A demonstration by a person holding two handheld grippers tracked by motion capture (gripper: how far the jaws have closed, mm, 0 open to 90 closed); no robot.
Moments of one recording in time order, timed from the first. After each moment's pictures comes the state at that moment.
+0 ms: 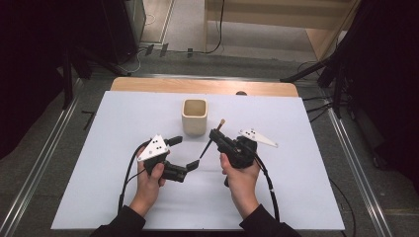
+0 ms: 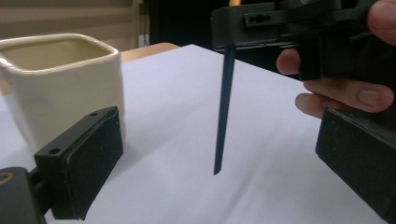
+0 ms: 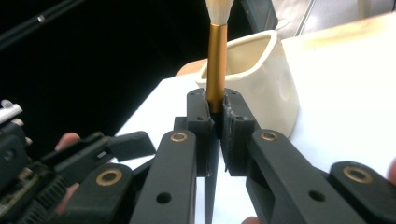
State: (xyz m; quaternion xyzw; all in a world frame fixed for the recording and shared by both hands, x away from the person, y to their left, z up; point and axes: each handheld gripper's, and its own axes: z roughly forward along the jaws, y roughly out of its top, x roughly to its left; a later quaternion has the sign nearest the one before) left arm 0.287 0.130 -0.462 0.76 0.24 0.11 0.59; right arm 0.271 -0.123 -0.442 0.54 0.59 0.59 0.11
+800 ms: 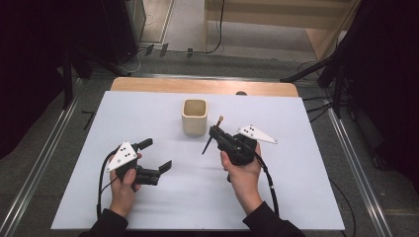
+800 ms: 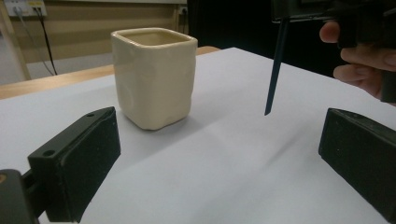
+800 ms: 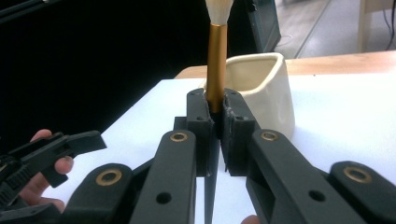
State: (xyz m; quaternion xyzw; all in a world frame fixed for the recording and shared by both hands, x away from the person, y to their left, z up) left arm 0.272 0.204 -0.470 0.74 0.28 0.17 0.58; right arm 0.277 -0.124 -0.435 0.50 0.62 0.59 0.14
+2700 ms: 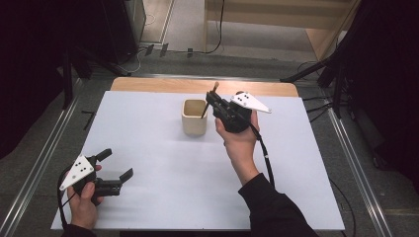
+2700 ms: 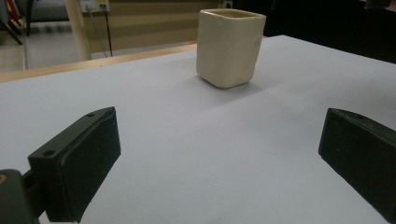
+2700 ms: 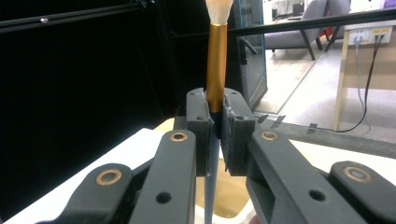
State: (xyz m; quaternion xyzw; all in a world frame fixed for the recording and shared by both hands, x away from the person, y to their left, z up) left arm 0.246 0.294 -0.480 0.73 0.33 0.23 0.55; right arm 0.340 -0.115 -0.389 0.44 0.61 0.61 0.25
